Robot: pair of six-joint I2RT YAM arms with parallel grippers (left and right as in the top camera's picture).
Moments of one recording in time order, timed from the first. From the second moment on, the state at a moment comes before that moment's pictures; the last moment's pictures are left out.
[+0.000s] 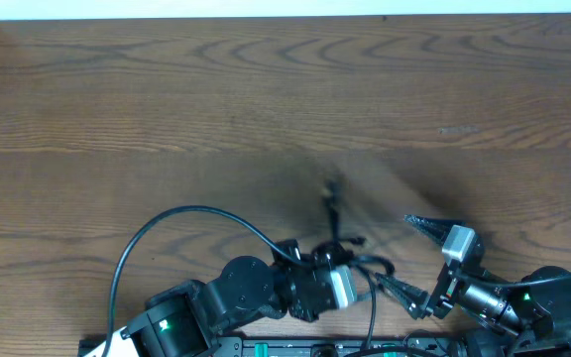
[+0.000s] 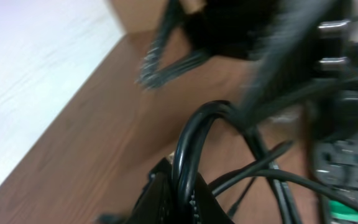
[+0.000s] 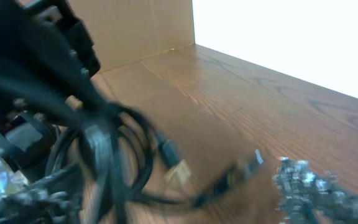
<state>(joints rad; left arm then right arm) -1.09 0.74 0.69 -0.28 0.14 0.36 0.14 0.24 0.46 -0.40 -0.90 0.00</state>
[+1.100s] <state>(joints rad) -1.09 0.80 0.70 -0.11 -0.14 0.03 0.13 0.24 0.46 -0.42 -0.75 0.13</state>
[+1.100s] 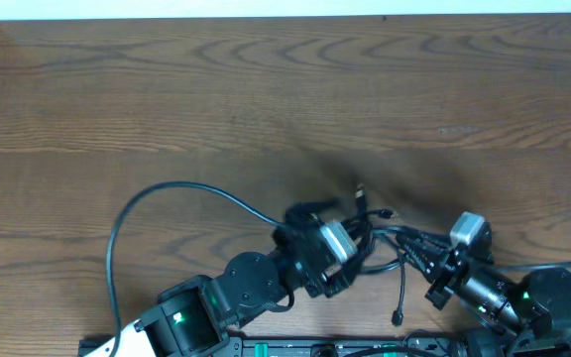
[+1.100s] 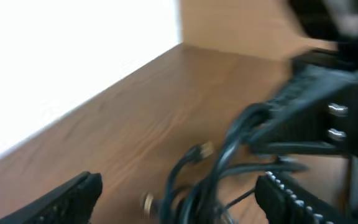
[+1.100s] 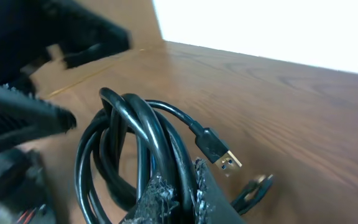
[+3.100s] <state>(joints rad) -1.10 0.79 0.70 -0.23 -0.35 -0.47 0.13 0.25 0.46 -0.29 -0.84 0.27</state>
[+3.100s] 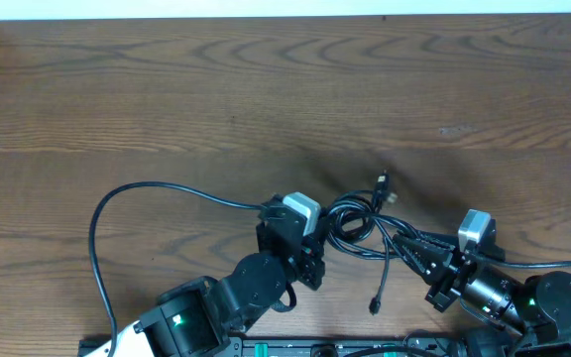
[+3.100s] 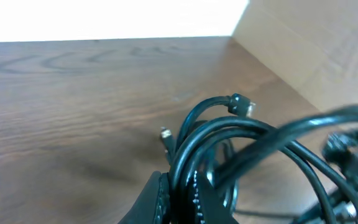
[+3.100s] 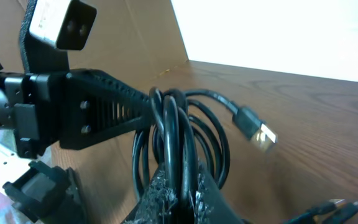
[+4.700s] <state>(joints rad) -1.09 0.79 0.70 -0.24 -0.45 -0.58 0.13 0.25 0.46 -0.34 -0.82 0.14</state>
